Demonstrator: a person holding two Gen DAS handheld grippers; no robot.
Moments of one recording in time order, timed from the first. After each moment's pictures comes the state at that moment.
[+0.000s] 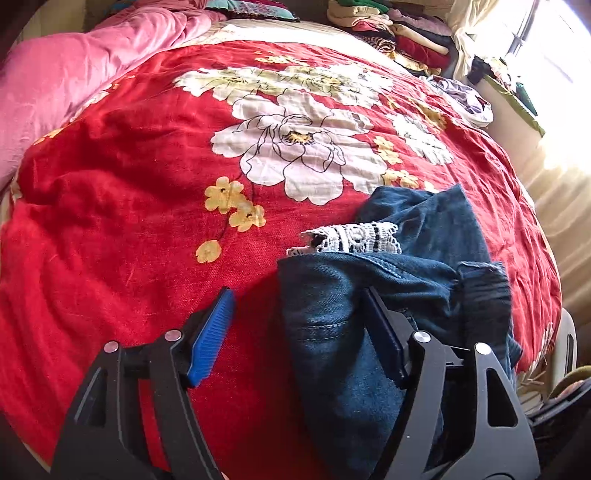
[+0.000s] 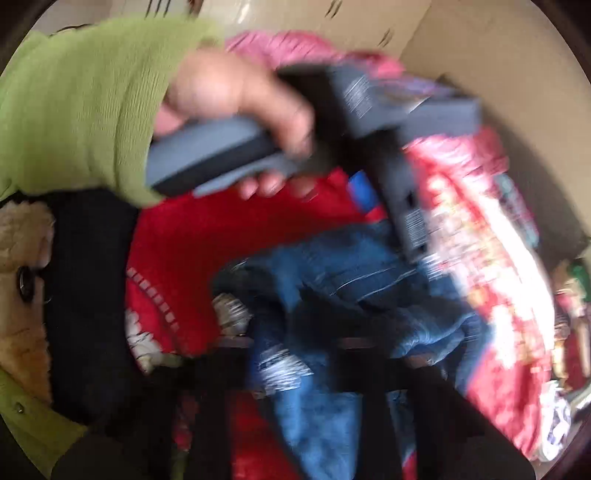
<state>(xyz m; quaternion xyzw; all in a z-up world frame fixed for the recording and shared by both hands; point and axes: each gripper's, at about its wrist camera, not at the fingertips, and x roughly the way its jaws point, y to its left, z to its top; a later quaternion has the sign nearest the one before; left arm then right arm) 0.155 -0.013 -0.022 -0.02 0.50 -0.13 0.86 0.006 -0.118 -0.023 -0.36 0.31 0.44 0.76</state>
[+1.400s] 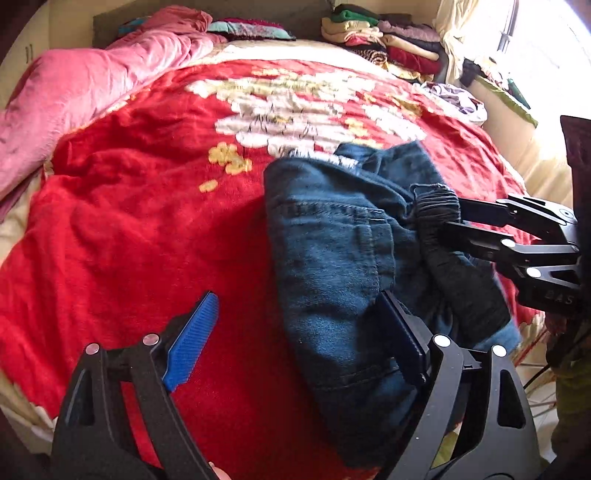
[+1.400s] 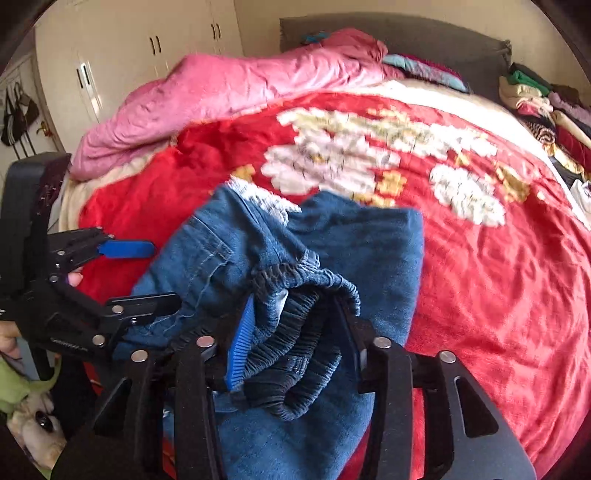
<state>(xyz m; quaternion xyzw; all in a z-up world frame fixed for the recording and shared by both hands) 0.074 -0.026 -0.017 0.00 0.45 -0.11 0.88 0.106 -0.216 -0.006 -0.07 0.39 0.29 0.87</state>
